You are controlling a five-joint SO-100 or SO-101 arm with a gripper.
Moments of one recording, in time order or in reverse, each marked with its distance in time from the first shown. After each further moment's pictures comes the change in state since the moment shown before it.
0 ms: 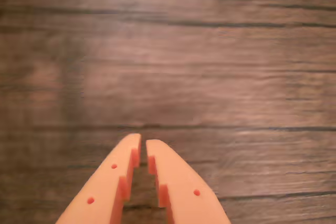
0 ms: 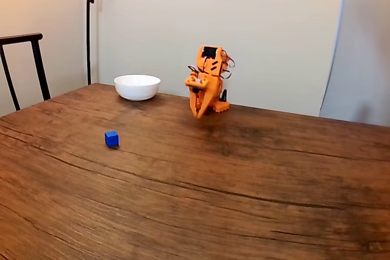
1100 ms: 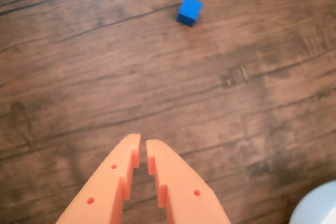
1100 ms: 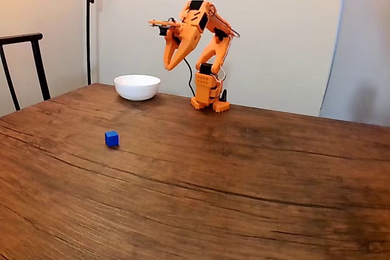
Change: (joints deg) arm 14.3 -55.5 -64.1 6.0 1.6
